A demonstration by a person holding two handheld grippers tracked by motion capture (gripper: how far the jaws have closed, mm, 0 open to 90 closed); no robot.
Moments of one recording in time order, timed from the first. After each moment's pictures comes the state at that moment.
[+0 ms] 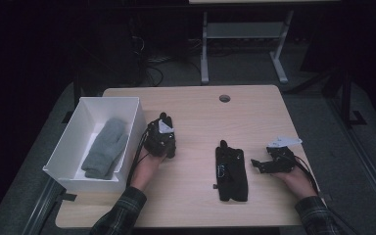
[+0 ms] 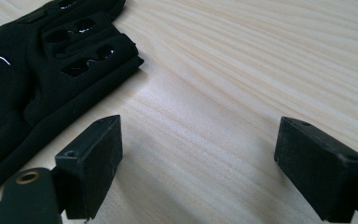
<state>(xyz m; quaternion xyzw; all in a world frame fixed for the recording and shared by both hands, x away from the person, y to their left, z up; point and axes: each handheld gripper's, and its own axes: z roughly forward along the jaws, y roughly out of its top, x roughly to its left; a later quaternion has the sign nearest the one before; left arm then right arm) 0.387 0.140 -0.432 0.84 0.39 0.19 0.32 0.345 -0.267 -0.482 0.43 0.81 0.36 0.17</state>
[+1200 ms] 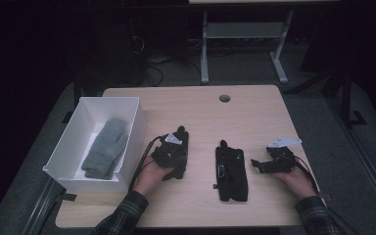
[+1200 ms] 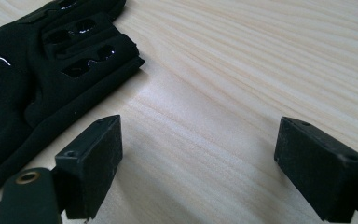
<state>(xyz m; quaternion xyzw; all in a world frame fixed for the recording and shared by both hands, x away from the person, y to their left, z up) 0.359 0.122 -0.457 0.88 0.34 0.04 0.33 0.345 -0.266 -0.482 0.43 0.81 0.36 0.17</state>
